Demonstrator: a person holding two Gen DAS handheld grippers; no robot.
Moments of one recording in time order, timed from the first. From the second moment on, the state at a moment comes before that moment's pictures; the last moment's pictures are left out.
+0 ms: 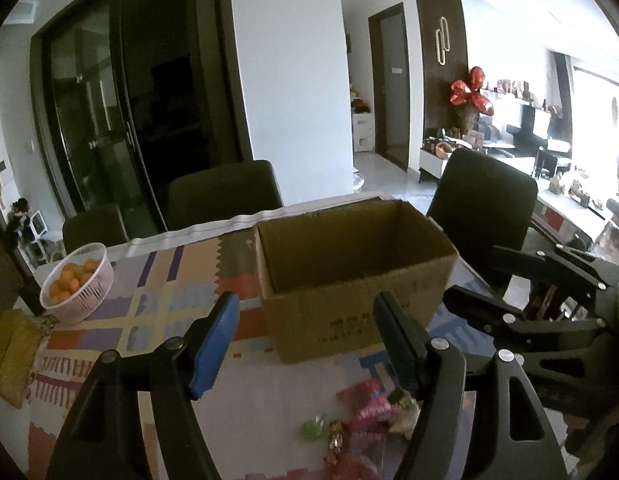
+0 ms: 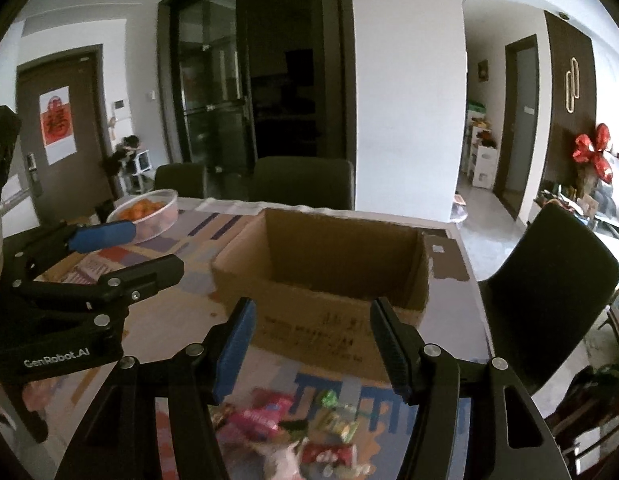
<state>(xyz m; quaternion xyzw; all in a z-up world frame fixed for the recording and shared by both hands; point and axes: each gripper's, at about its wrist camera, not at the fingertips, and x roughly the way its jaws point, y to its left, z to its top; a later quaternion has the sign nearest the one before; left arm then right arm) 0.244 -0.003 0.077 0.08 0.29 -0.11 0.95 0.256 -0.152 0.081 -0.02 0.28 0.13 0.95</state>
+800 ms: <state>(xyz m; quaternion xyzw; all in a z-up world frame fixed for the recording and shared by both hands) 0.167 -0.005 -0.014 0.08 0.35 -0.15 0.92 0.193 -0.146 0.007 -0.03 0.37 0.16 0.92</state>
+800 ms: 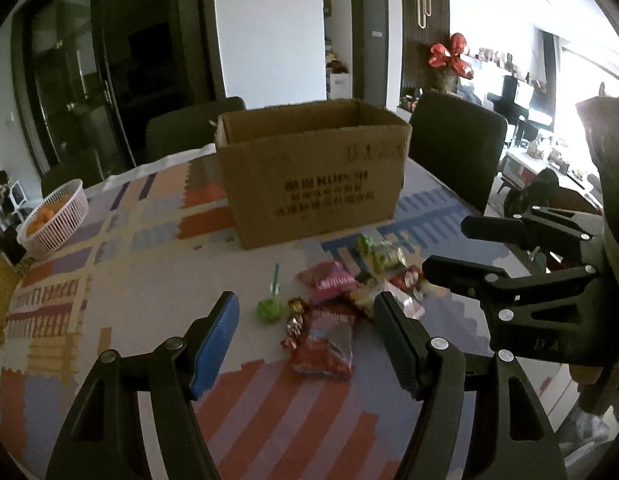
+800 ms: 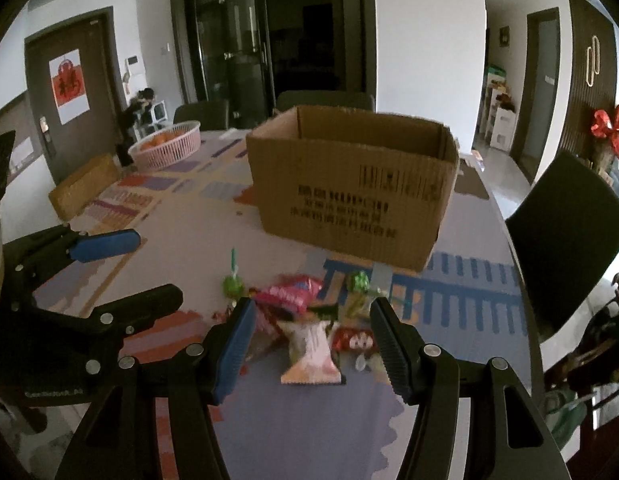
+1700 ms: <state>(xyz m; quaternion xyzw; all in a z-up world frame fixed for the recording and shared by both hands) 0.188 -0.022 -0.094 0.12 0.39 -0.21 0.89 0.214 -0.139 -0.057 -0.04 0.44 0.17 0.88</state>
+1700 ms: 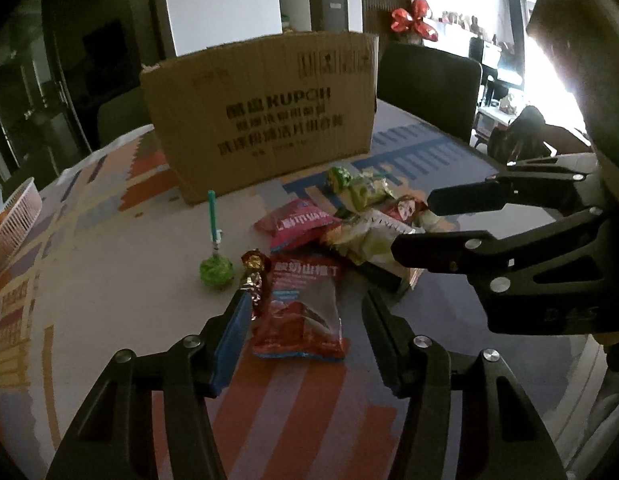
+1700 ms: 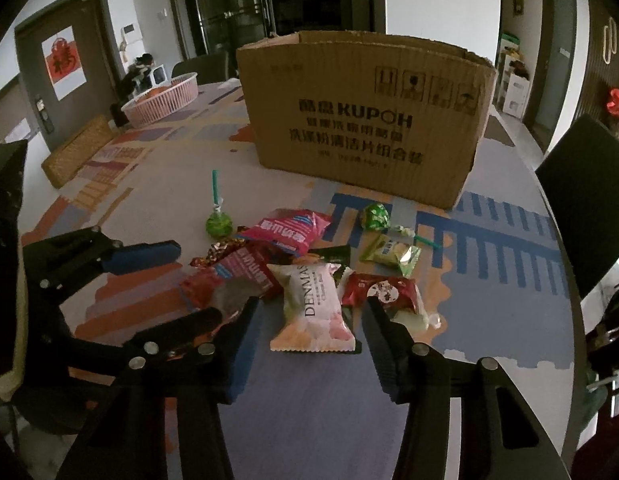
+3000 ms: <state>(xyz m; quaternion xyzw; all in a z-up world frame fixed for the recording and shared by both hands) 0.198 -0.014 -0.100 0.05 0.44 -0.19 0.88 0.217 -0.141 -0.069 -0.01 0.45 0.18 0.87</state>
